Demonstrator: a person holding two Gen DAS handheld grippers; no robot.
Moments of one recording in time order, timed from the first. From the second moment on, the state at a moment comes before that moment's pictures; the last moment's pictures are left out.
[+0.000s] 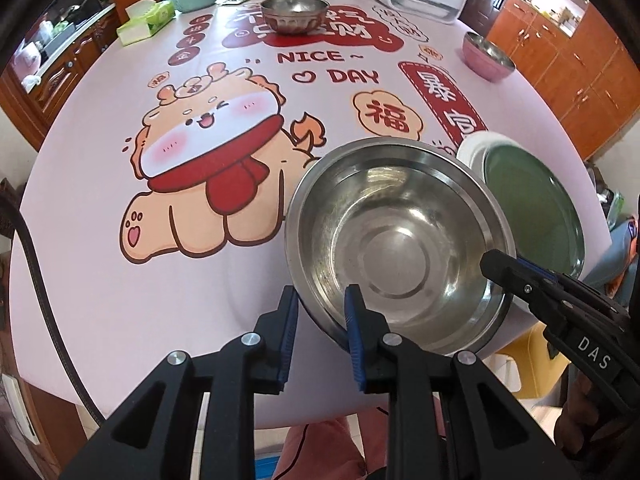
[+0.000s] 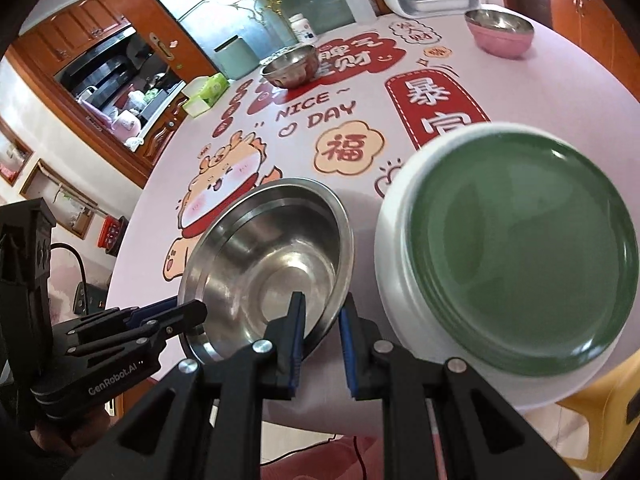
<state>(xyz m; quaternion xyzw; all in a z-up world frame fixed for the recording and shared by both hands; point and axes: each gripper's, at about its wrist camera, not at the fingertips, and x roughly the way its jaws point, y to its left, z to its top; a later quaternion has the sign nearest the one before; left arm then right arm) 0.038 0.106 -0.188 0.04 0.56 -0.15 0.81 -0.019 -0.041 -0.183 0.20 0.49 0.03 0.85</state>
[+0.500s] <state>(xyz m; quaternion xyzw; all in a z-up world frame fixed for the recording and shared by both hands) 0.046 0.094 -0.194 0.08 0.56 -0.17 0.81 -0.017 -0.044 -0.191 0.21 0.51 0.01 0.84</state>
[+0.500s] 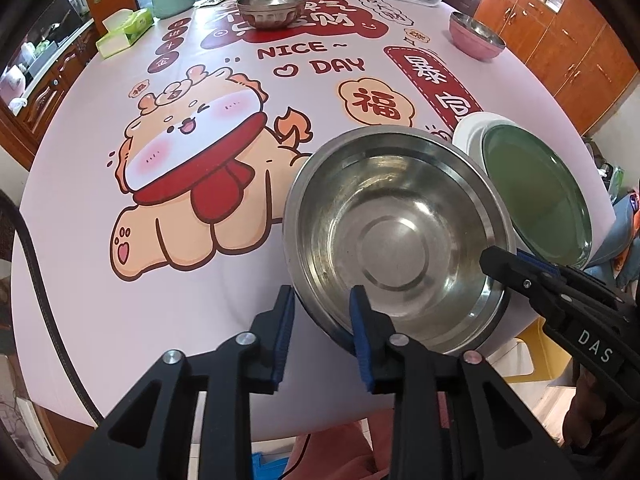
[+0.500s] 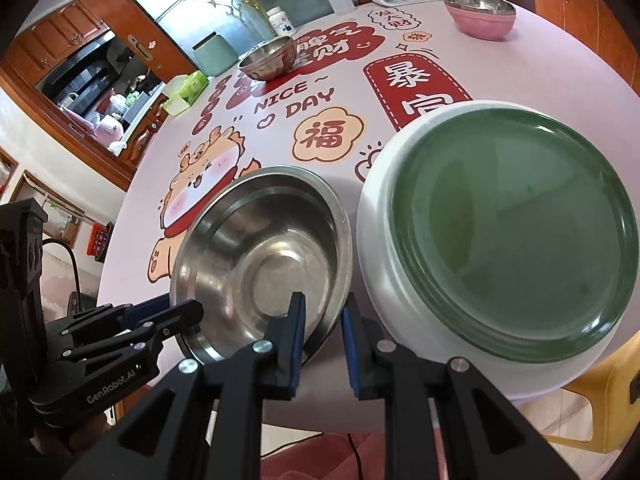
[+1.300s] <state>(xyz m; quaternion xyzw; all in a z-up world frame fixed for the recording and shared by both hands) 0.024 0.108 -0.156 0.09 0.50 -0.17 0.85 -0.039 -0.050 -0.144 0.18 0.46 -0.01 0.87</state>
